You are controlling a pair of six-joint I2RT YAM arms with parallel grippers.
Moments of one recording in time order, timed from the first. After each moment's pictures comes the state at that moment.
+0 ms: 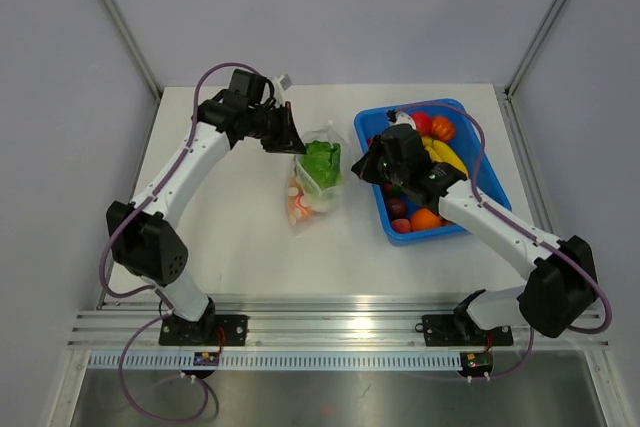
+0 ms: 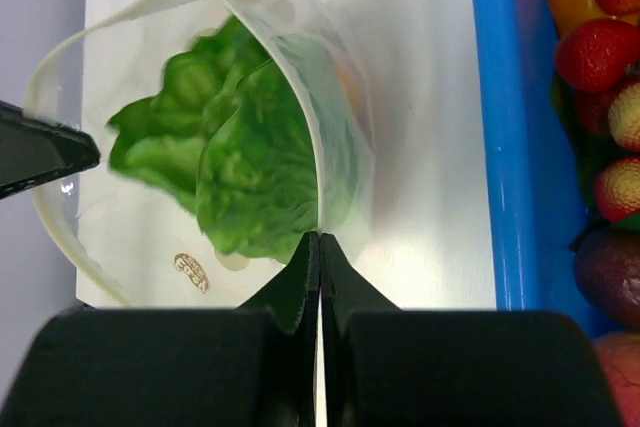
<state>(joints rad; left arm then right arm) -0.38 1.64 1.61 -0.79 0.47 -0.43 0.62 1.37 1.09 -0.27 0.06 0.76</state>
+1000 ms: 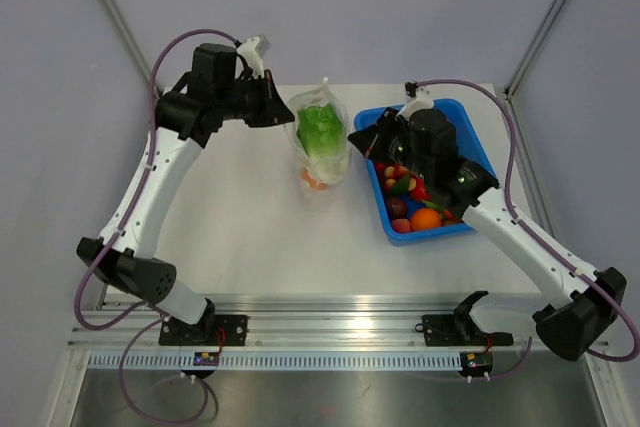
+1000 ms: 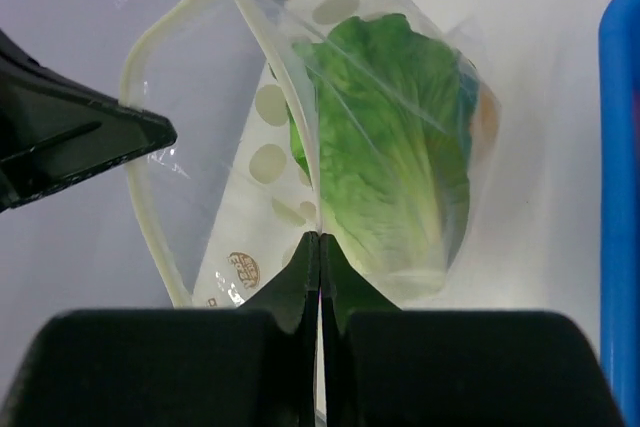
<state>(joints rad) -0.37 1.56 1.87 -0.89 0.38 -0.39 0.64 1.24 1.23 -0.25 0.01 0.75</state>
